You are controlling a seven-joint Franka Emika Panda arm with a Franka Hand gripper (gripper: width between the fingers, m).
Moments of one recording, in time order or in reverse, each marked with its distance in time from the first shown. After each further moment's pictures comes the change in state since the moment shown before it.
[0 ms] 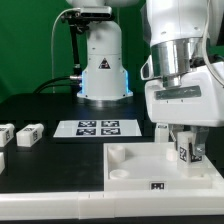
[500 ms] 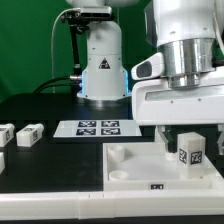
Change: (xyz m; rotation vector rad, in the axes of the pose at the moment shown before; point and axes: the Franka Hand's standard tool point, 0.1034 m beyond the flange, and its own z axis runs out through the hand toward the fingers) arm -0.011 -0.002 0.001 -0.015 0.010 -0.647
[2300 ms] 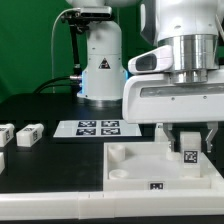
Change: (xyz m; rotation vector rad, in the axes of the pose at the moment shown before) arm 0.017 0.008 -0.004 -0.041 0.006 -0.227
